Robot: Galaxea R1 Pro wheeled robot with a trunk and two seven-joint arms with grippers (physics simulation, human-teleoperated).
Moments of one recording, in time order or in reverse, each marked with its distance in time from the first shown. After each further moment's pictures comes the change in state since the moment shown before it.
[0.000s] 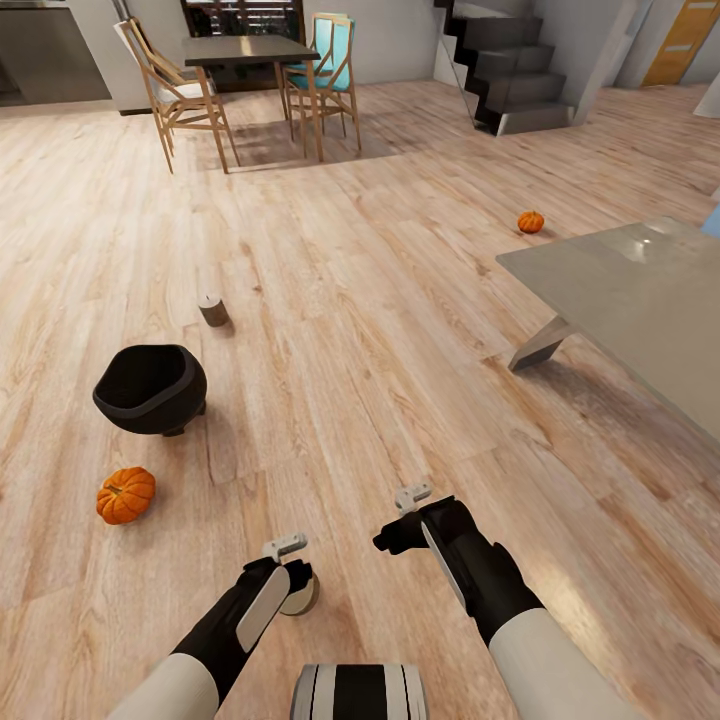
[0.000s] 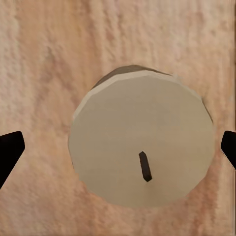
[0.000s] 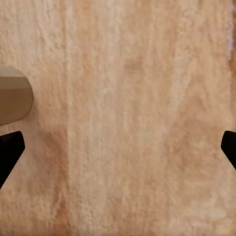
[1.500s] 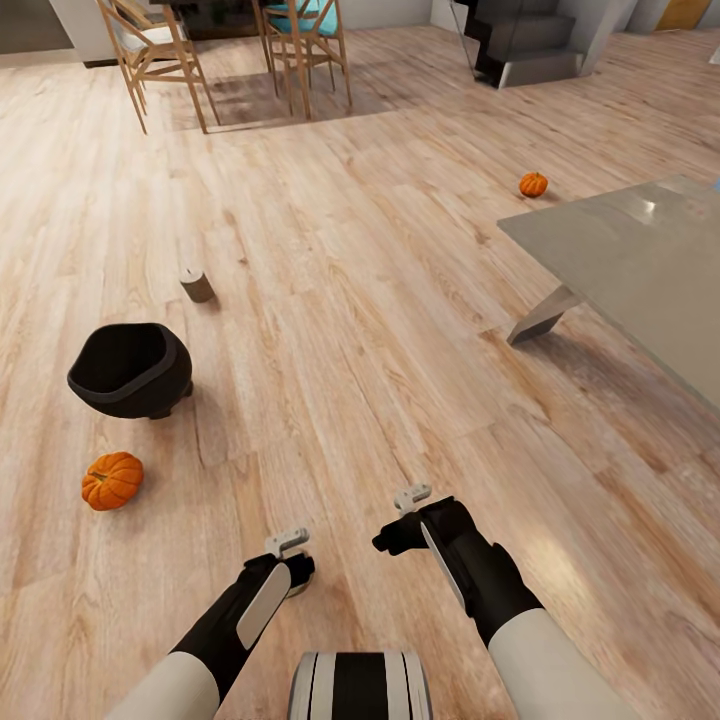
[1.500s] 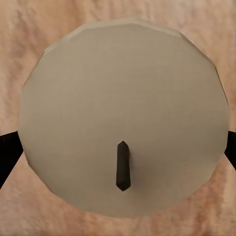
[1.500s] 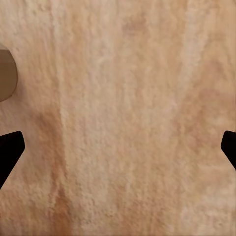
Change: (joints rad) left arm 0.000 -0.001 -0.003 -0.024 0.011 -0.009 -0.006; right arm 0.001 0.002 0.000 0.002 -0.002 0.000 0.000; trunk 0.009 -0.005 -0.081
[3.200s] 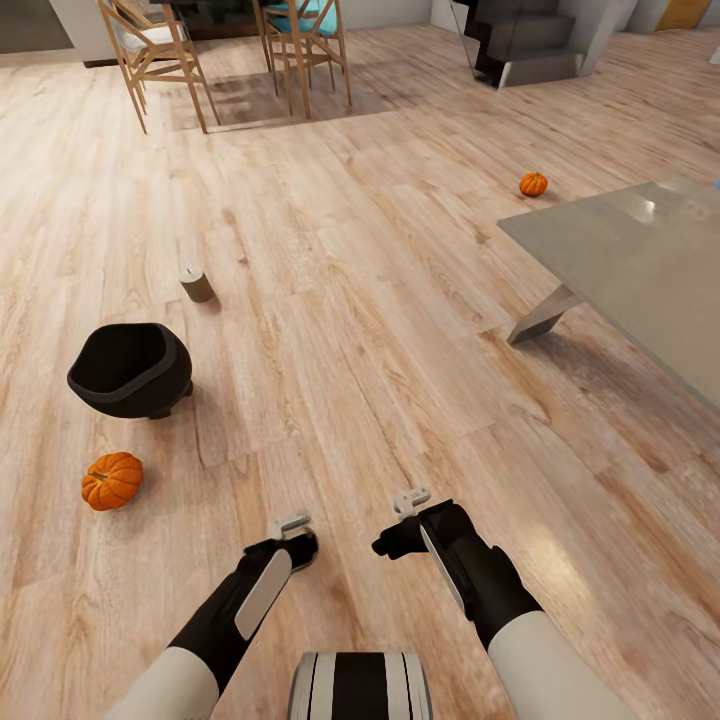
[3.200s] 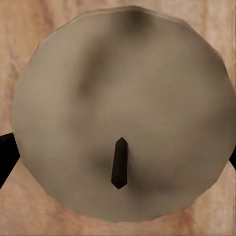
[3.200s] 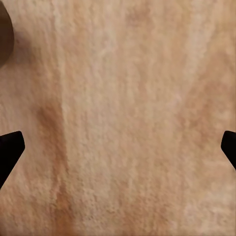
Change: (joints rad) left arm 0.002 0.002 0.000 -0.107 -0.005 0.007 0.009; right arm 0.005 0.001 0.002 0.012 0.000 -0.002 0.002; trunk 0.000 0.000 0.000
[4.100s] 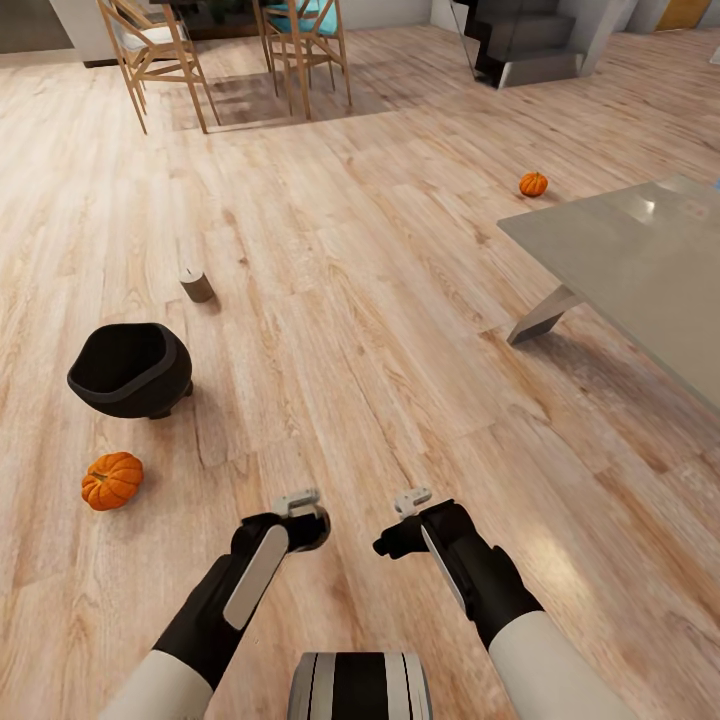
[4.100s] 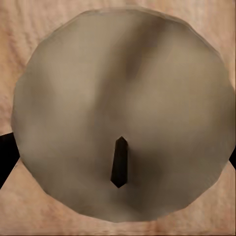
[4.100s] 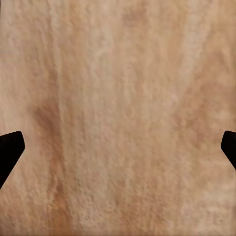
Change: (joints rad) left arm 0.028 0.003 0.004 -0.296 -0.003 0.271 0.041; right arm 0.000 -0.003 0.000 -0.001 0.005 -0.001 -0.001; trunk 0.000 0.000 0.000
